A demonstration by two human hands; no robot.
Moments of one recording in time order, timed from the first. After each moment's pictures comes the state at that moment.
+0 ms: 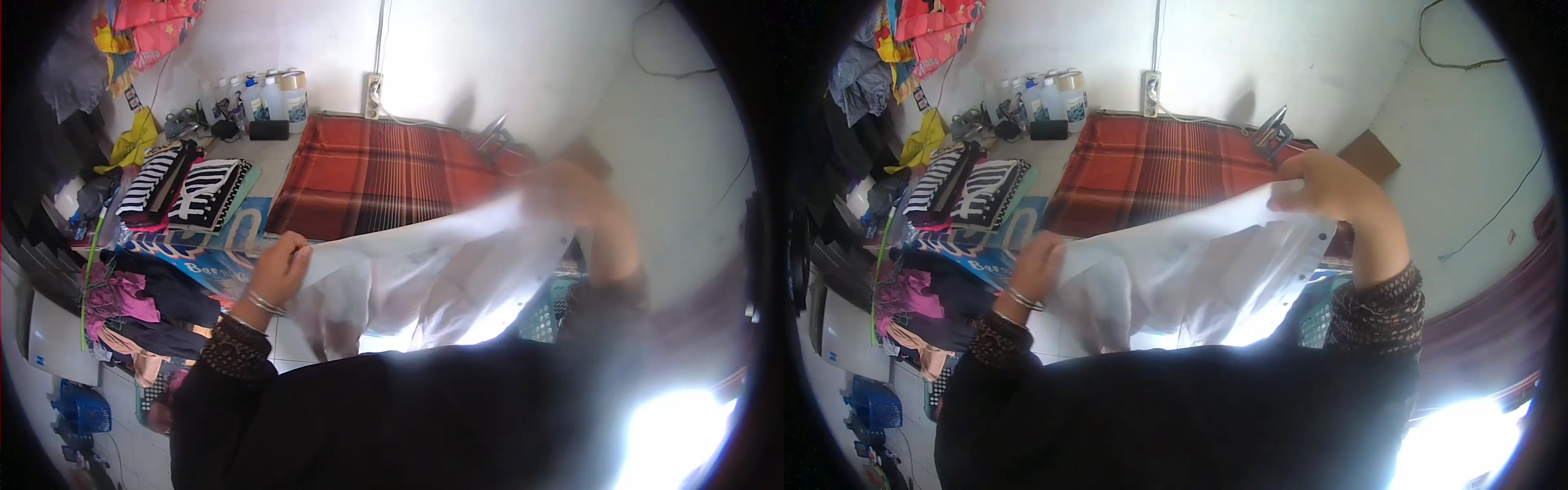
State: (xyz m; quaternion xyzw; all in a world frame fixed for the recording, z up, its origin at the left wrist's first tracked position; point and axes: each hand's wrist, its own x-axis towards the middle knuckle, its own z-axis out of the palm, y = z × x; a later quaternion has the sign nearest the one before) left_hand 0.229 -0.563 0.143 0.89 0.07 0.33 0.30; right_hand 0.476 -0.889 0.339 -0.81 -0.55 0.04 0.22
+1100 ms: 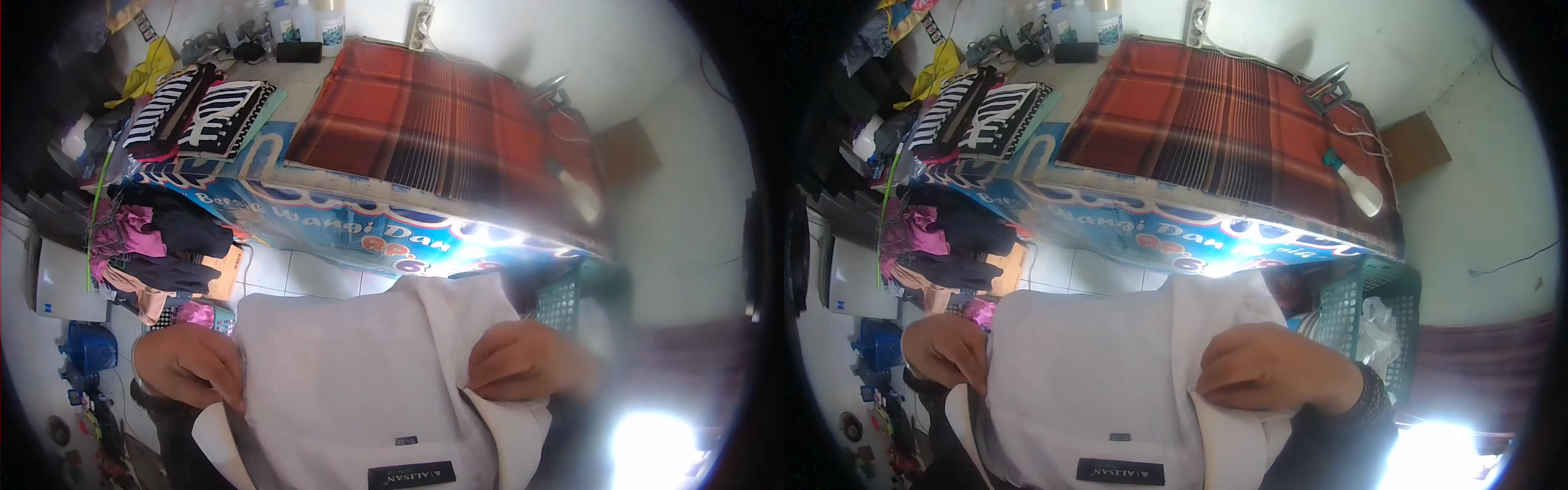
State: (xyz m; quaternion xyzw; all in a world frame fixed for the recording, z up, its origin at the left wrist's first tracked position) left_hand 0.079 -0.555 0.236 0.67 -0.27 -0.18 0.67; right_hand 0.340 -0.877 0.242 -0.59 -0.61 0.41 0.32
